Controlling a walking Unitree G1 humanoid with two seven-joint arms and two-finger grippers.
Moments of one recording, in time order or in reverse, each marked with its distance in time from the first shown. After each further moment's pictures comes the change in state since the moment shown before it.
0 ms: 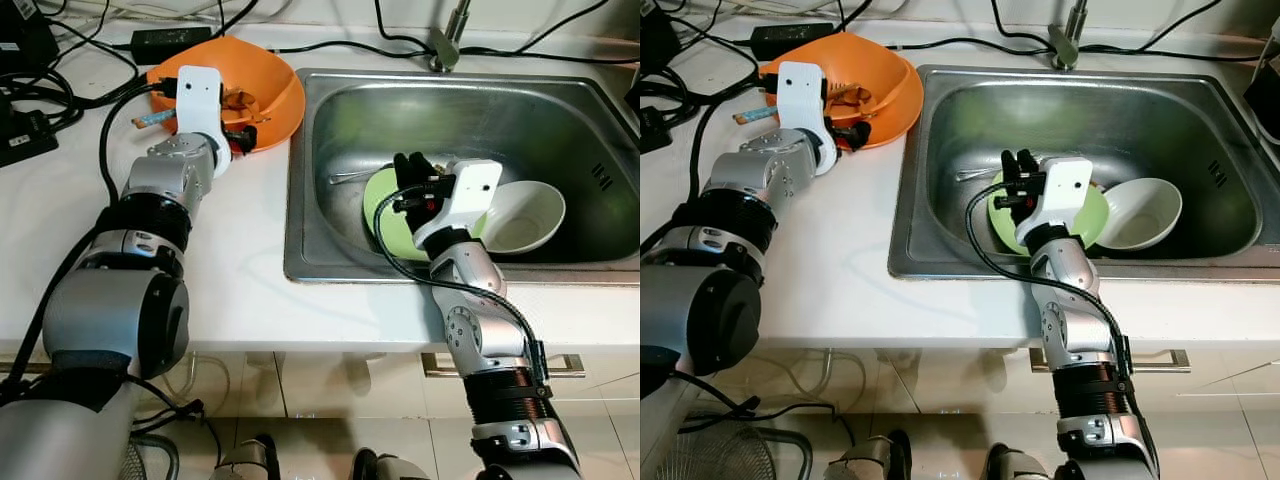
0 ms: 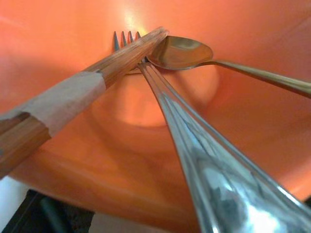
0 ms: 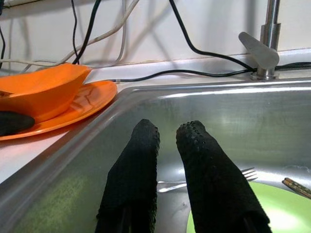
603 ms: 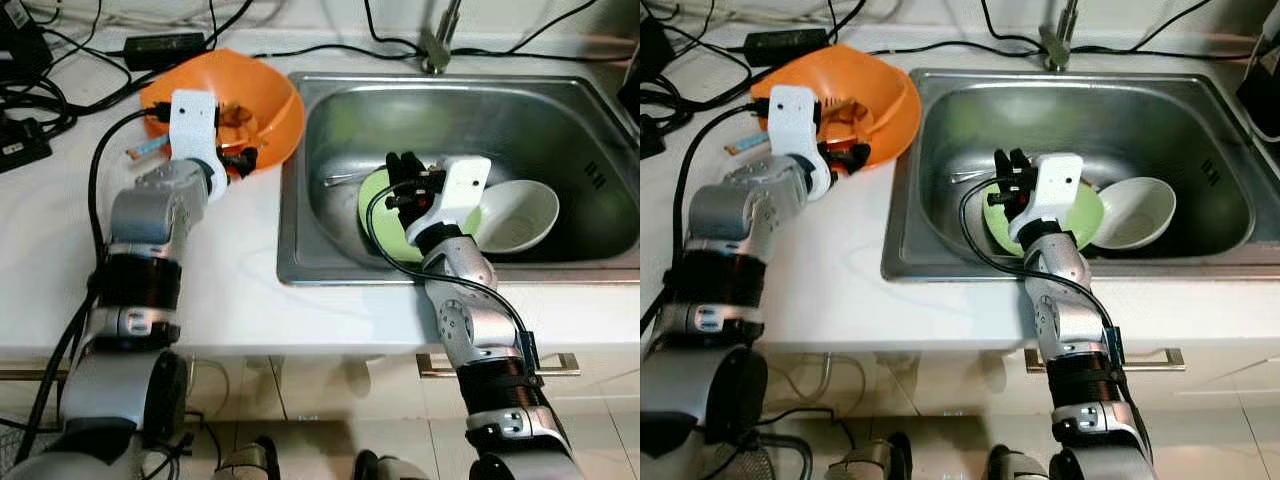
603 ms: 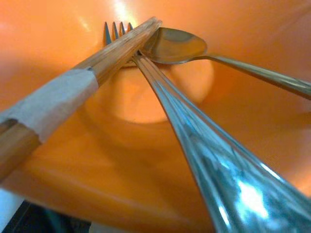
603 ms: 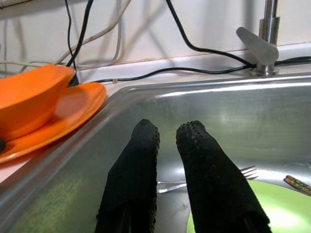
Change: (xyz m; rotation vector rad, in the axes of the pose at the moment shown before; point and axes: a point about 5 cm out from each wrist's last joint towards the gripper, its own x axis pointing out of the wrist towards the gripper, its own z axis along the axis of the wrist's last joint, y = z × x) left arm -0.039 -0.006 -0.023 -0.016 0.016 -0.022; right arm 0.010 0.005 -0.003 0.016 0.013 0.010
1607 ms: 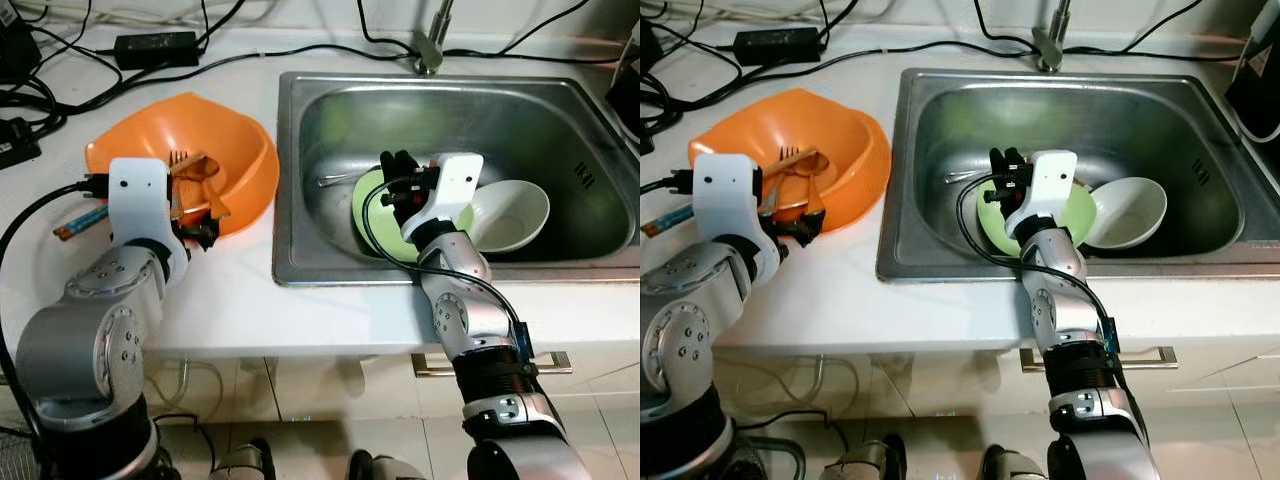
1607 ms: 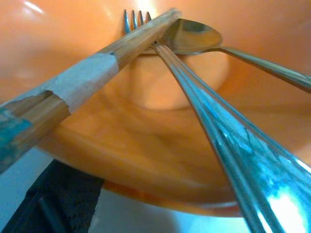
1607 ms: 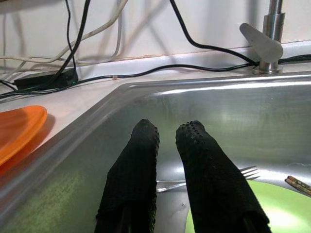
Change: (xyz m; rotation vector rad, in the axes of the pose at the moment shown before) left arm -0.112 0.001 -0.031 -0.045 0.086 0.145; right arm 0.007 -0.001 -0.004 0.011 0.013 0.025
